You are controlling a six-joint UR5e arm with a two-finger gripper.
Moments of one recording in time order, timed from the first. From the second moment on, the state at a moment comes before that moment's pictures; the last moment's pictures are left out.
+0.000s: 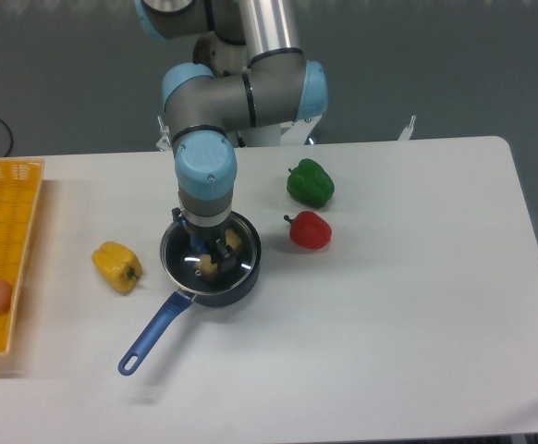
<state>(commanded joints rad) 2.27 -1.85 -1.77 -1.20 1.47 1.23</state>
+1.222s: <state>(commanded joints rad) 2.78 -1.86 -1.61 -1.20 1.52 1.95</state>
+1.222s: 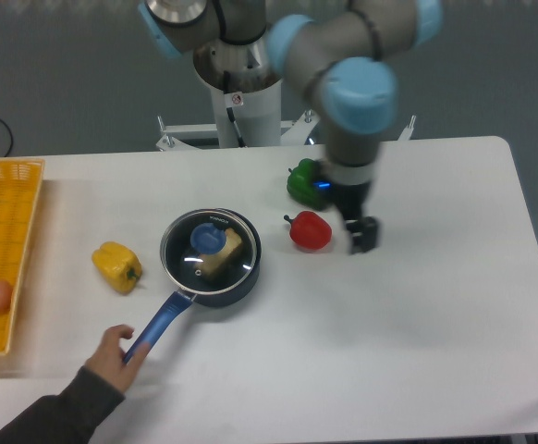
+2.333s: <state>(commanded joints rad) 2.84 -2.00 -1.57 -1.12 1.61 2.10</state>
